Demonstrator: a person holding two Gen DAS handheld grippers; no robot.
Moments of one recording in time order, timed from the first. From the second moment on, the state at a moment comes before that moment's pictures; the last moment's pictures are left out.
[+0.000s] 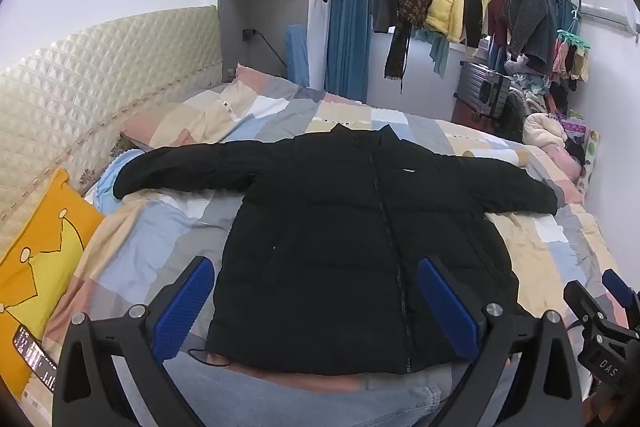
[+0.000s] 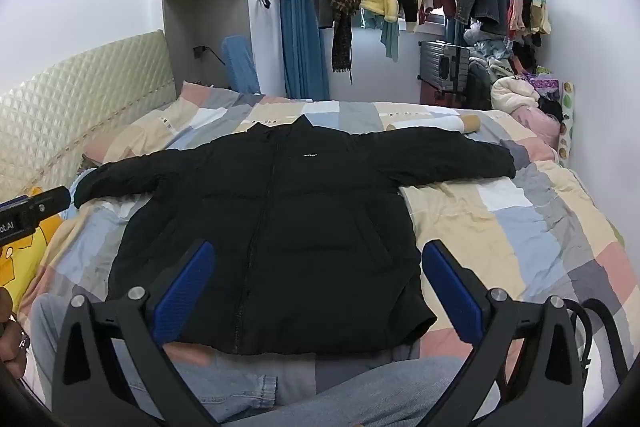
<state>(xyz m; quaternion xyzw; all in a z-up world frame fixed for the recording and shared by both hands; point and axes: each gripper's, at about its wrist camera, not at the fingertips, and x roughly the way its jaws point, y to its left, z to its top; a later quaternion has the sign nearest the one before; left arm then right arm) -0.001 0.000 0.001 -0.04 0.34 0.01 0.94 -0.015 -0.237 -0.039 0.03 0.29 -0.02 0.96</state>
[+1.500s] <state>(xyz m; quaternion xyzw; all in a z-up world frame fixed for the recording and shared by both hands) 0.006 0.002 -0.006 -0.03 0.34 0.00 0.94 -0.017 -0.227 -0.024 0.02 0.28 -0.03 0.96</state>
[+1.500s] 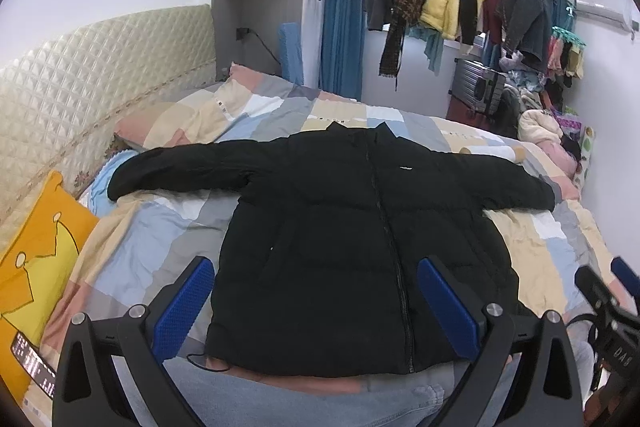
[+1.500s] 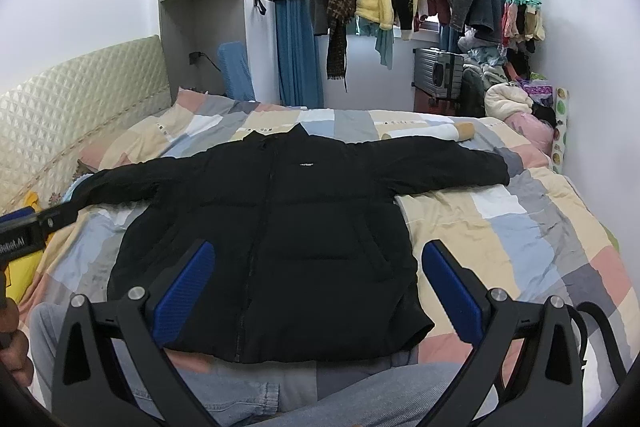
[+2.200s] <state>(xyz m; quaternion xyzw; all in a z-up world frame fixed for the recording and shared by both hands) 0.014 -0.004 -0.013 -0.03 0.35 -0.02 0.94 -0.016 -0.226 -0.024 0.03 0.29 -0.02 0.96</state>
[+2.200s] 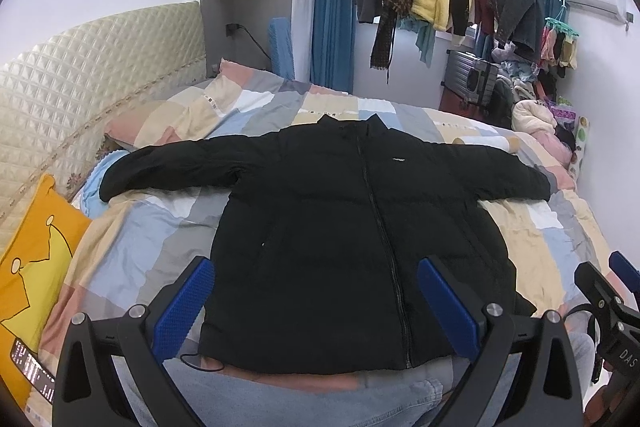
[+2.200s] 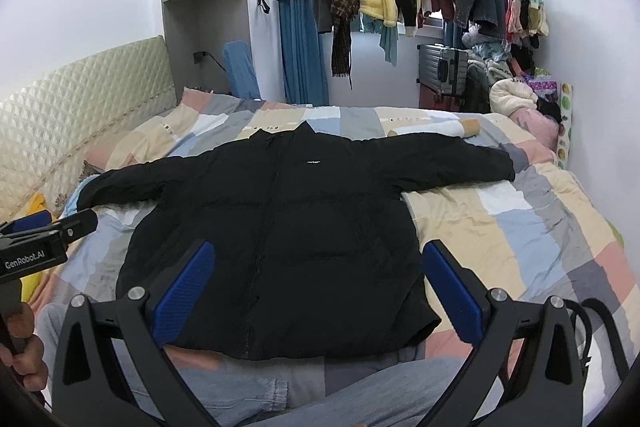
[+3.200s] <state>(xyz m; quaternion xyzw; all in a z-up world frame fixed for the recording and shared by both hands) 0.129 -0.055 0.037 -0.06 0.30 -0.08 0.95 0.069 -0.304 -0.003 0.10 0.24 -0.03 0.97</state>
